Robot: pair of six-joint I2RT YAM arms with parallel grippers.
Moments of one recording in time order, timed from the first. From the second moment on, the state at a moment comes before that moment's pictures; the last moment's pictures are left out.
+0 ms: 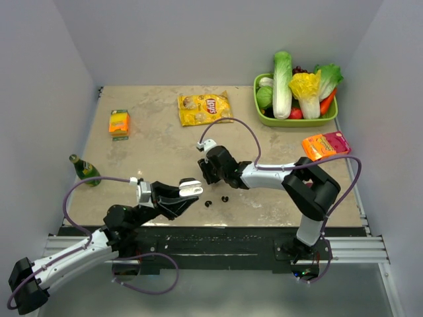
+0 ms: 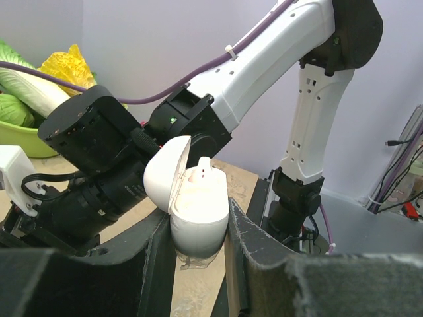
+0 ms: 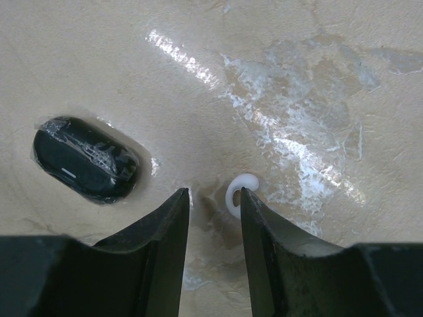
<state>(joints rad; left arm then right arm) -0.92 0.35 0.05 0.72 0.22 -0.36 0.87 1.80 0.97 0.08 0.10 0.22</state>
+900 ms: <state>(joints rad) -0.92 0.35 0.05 0.72 0.22 -0.36 0.87 1.80 0.97 0.05 0.24 0.22</state>
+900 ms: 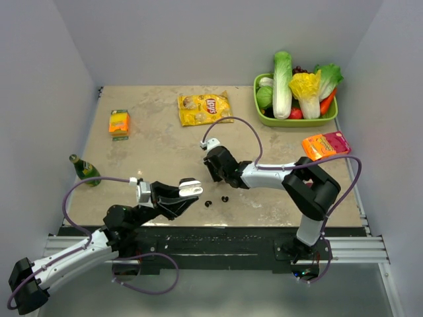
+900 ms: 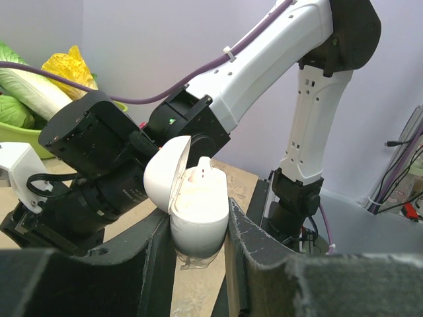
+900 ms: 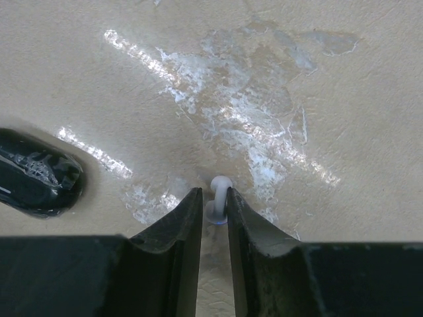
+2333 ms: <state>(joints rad) -0.92 0.74 0.10 0.85 0.44 -0.36 1.09 0.84 0.90 -0.28 -0.34 0.02</state>
